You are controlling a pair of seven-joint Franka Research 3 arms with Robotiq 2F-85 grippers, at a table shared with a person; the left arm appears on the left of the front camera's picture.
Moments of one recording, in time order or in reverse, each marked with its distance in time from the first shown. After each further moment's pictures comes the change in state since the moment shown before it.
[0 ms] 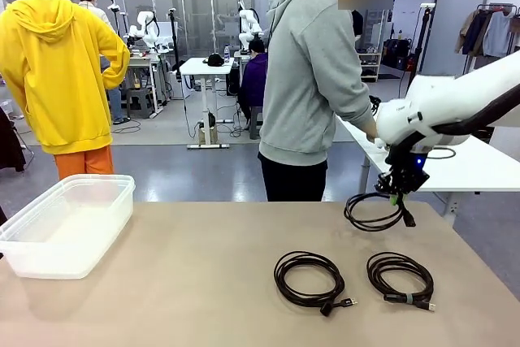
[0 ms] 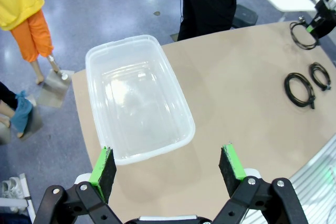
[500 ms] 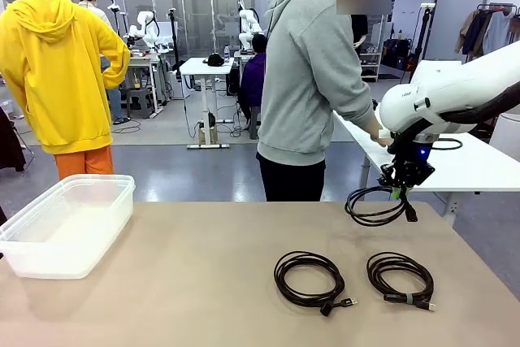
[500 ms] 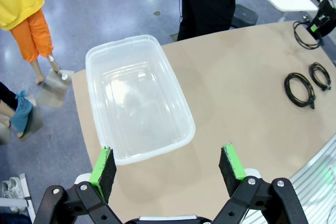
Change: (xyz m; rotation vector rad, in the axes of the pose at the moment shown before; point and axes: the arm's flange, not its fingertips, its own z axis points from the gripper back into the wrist) left arm 0.000 0.000 0.000 0.000 0.000 0.000; right arm -0.009 0.003 0.013 0.002 0.011 -0.039
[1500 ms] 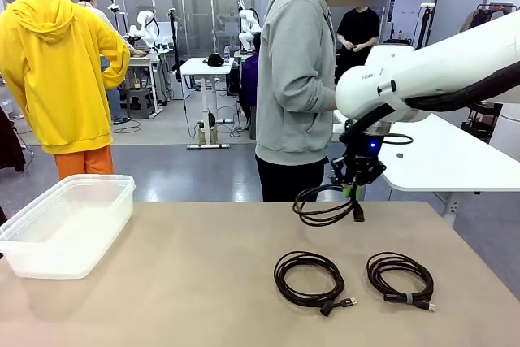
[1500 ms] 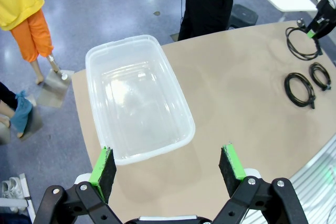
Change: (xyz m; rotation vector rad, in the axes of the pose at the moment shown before) left arm 0.000 0.000 0.000 0.000 0.000 0.000; right arm -0.035 0.147 0.038 0.109 0.048 0.007
